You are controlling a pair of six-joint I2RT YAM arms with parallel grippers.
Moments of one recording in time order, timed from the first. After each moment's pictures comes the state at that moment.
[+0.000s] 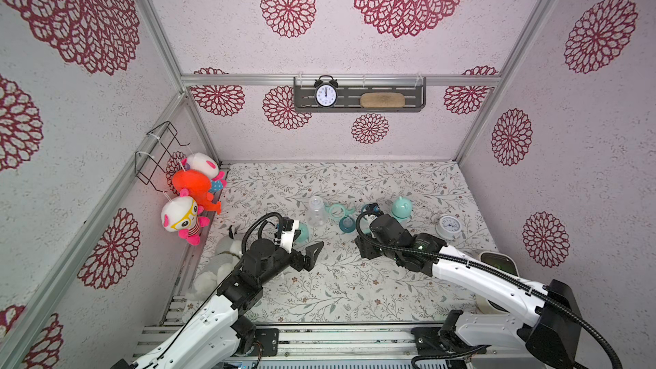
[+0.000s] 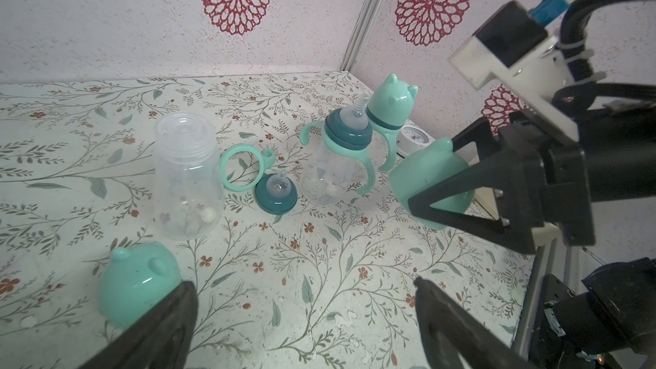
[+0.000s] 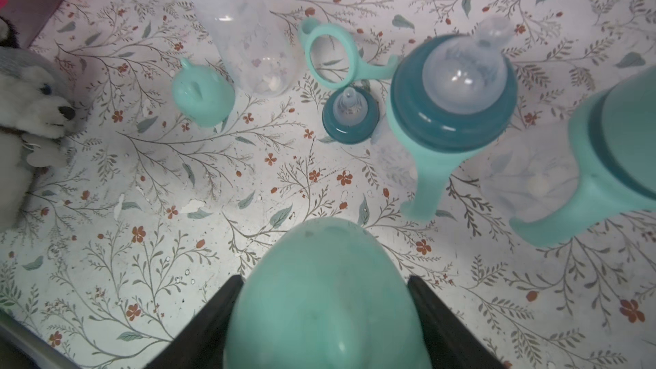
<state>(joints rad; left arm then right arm) -0.59 0.75 0.39 0.08 0.14 -0.27 0.90 1.24 0.99 -0.57 0.24 0.45</state>
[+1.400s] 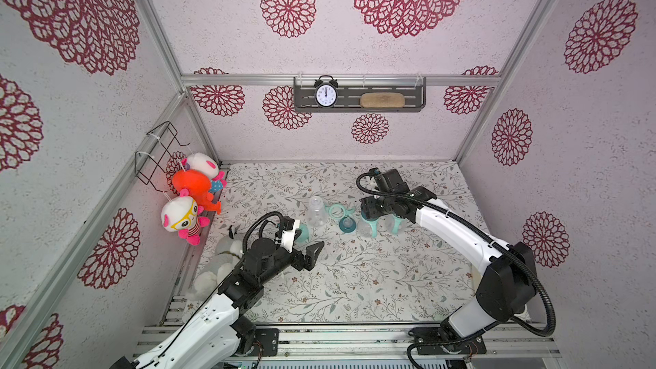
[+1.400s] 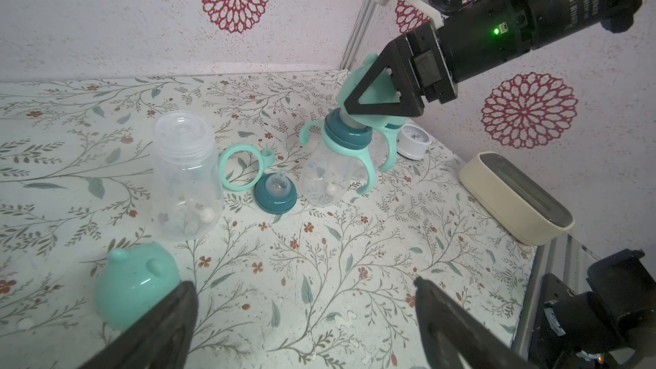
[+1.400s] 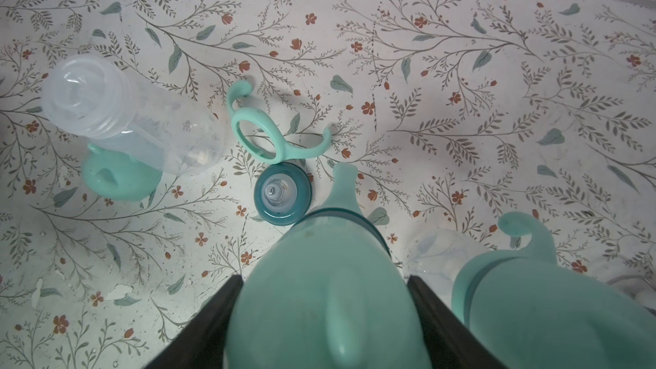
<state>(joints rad) -0.59 0.76 0.40 0.09 0.15 -0.27 0.58 1.59 1.38 -0.69 0.08 0.21</state>
